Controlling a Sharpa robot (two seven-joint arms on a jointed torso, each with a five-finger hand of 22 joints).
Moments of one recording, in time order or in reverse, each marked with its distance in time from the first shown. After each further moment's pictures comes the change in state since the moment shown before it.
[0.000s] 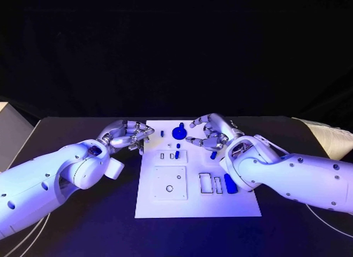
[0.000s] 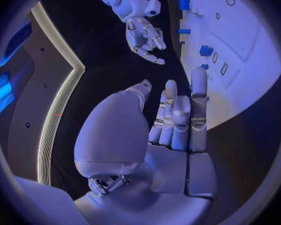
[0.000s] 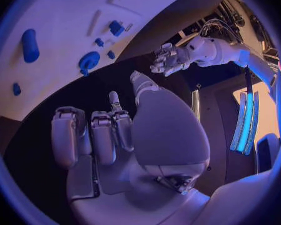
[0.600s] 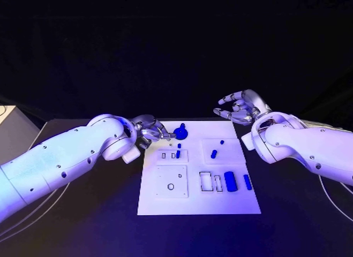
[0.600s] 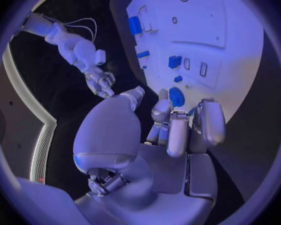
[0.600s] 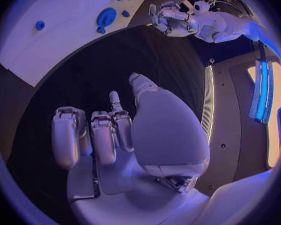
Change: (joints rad) left arm 0.190 0.222 -0.108 -0.185 -0.411 0.214 -0.407; left_hand -0.193 0.031 0.023 0.008 0.000 -0.025 -0.028 0.132 0.077 0.219 -0.029 0.487 0.475 0.117 -0.019 0.260 0.174 -0.078 0.199 -0.018 0.444 0.600; right arm 0.089 -0.062 0.005 -0.131 0.370 0.009 0.158; right_hand 0.002 0.006 0.019 0.000 0.046 0.007 0.000 0.004 0.000 0.000 0.000 0.000 0.001 0.000 0.000 0.000 0.000 0.000 0.000 0.000 0.000 0.000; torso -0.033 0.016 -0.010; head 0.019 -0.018
